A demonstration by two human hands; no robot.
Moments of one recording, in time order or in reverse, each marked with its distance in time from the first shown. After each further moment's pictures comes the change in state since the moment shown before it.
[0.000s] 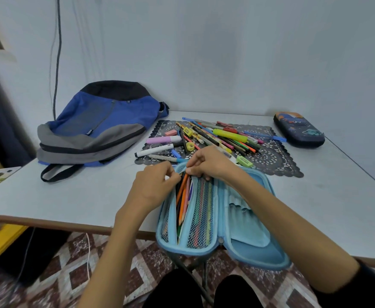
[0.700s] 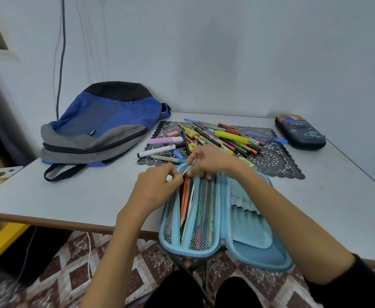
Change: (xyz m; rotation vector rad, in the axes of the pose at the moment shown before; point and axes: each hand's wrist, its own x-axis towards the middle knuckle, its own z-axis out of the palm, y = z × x) left_hand -0.003 -0.001 -0.001 0.004 -0.010 0.019; right_hand 0.006 -0.010 -0.009 -0.094 -0.128 0.049
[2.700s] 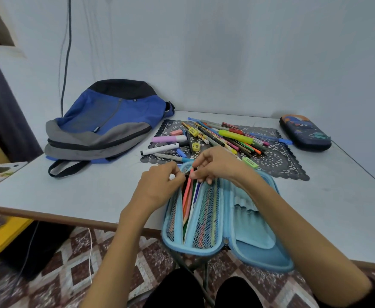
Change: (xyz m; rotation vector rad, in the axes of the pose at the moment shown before) left_hand -0.002 -0.003 0.000 -0.057 -0.011 -0.032; right_hand -0.025 -0.002 0.007 0.244 0.032 -0.038
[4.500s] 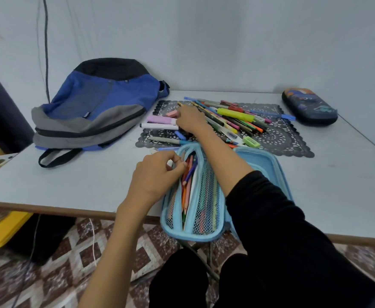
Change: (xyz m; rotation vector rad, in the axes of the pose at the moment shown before) left_hand -0.003 -0.009 0.012 -0.018 0.047 0.024; right_hand 0.166 0.008 0.014 -0.758 0.339 -0.058
